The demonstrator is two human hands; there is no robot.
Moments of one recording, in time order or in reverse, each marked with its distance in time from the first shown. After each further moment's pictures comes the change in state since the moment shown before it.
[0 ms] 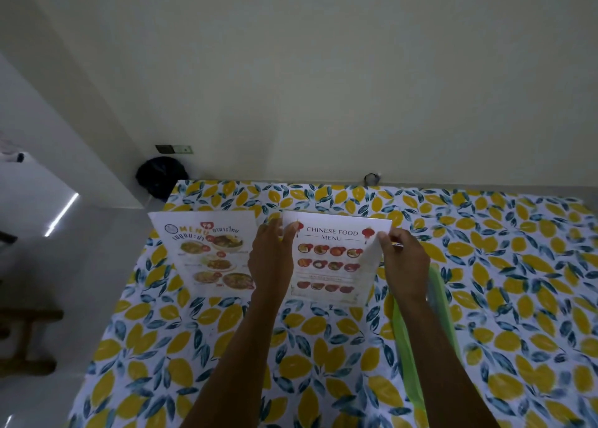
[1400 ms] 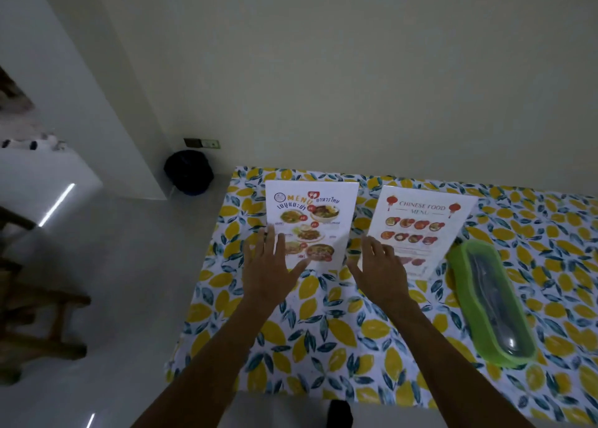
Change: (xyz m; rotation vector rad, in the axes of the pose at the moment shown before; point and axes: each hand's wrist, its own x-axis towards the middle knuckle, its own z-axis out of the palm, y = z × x) left_hand 0.004 -0.234 -0.139 0.607 -0.130 0.440; right_hand -0.178 -0.094 0.134 -0.742 -0.344 -0.400
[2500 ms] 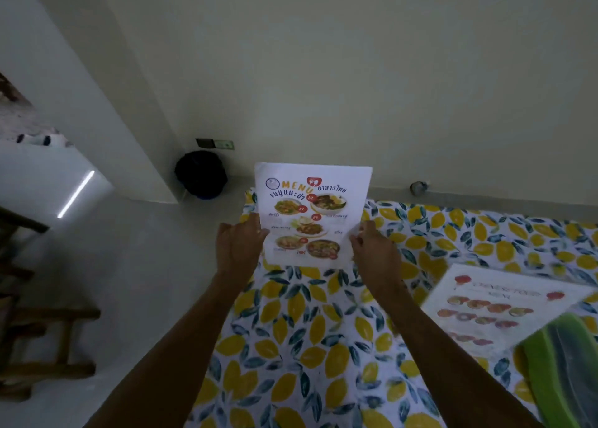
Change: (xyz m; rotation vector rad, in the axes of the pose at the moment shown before) left_hand 0.205 -0.117 -0.012 -0.026 0.212 -0.071; right_hand 0.214 -0.075 0.013 0.230 0.079 0.131
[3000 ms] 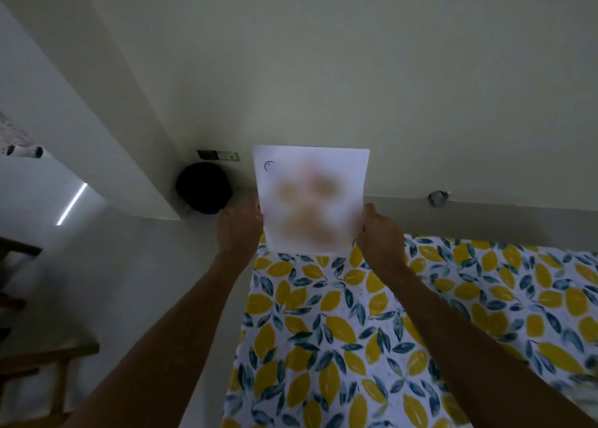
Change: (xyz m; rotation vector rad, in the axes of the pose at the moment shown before) left_hand 0.177 -0.081 0.070 -0.012 -0.090 -0.118; right_hand 0.158 -0.078 0.038 -0.002 0.015 -0.104
